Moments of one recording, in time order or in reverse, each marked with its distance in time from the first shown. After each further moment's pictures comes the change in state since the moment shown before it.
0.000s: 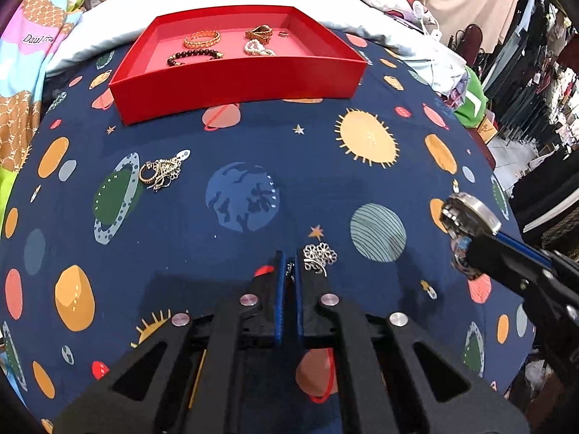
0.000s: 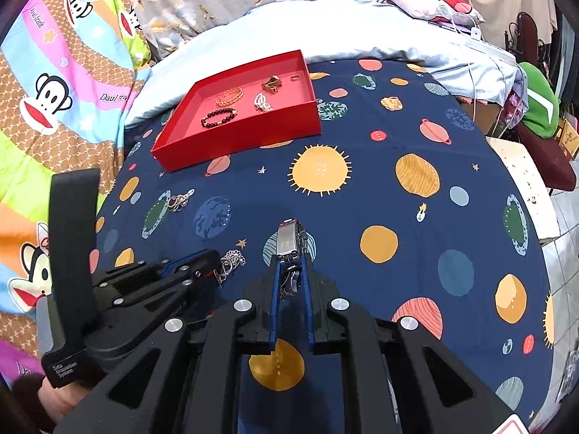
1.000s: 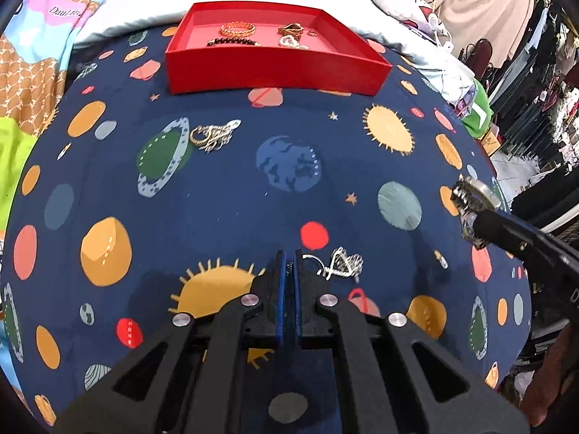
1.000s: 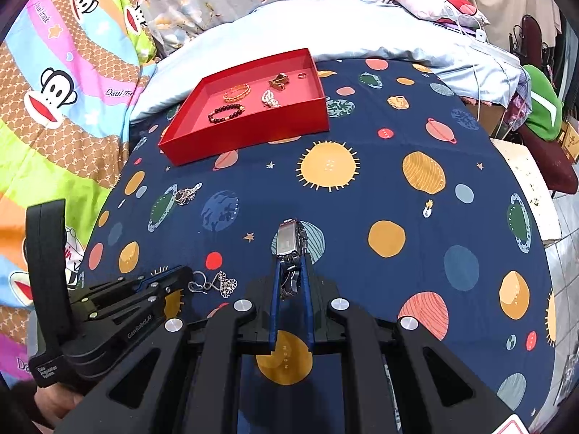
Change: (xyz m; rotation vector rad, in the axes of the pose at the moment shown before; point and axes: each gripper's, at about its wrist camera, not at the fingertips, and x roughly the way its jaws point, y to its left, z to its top) left arm -0.019 0.030 -0.024 -0.069 0.001 0.003; right arm -0.002 0.009 -0.004 -0.020 0.005 0.011
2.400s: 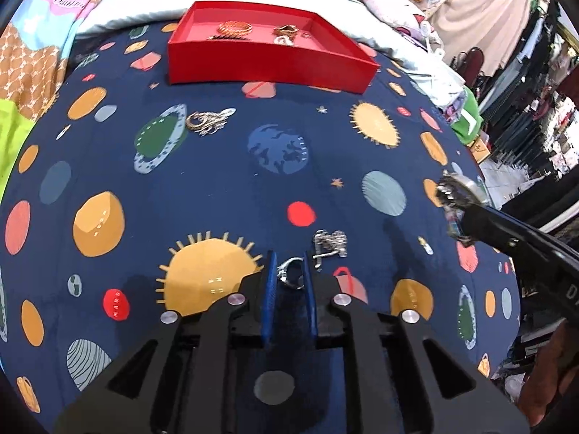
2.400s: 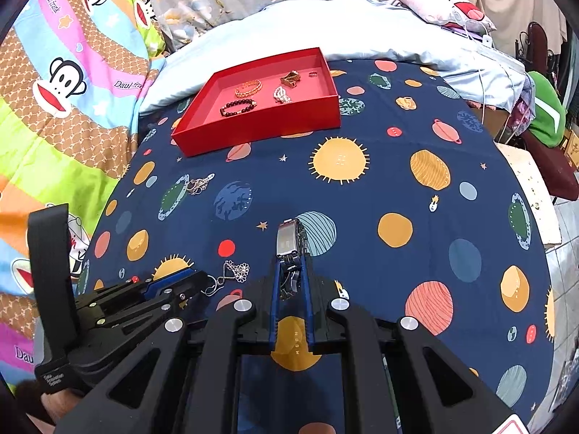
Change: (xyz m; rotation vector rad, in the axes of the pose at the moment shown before) left arm -0.007 0.002 -0.018 -0.033 -0.022 -0.050; right arm -0.009 0.007 -0.007 -0.025 0.006 0.008
